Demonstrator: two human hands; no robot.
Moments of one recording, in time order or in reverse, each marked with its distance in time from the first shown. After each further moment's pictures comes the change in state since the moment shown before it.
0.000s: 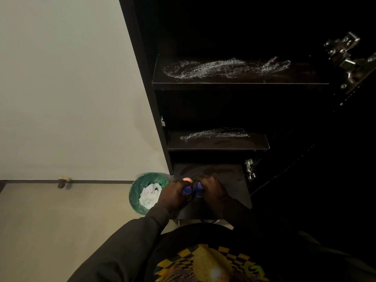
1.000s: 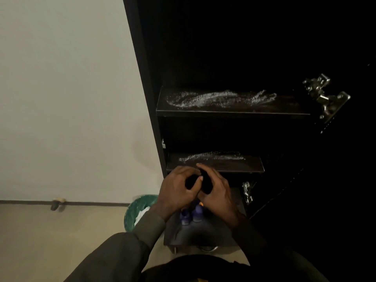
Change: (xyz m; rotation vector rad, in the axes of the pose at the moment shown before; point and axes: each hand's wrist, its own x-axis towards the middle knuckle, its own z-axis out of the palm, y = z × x) left_hand 0.011 0.083 -0.090 -0.053 0.452 0.226; right_hand -0.037 -0.066 -0.091 0.399 0.513 -0.221
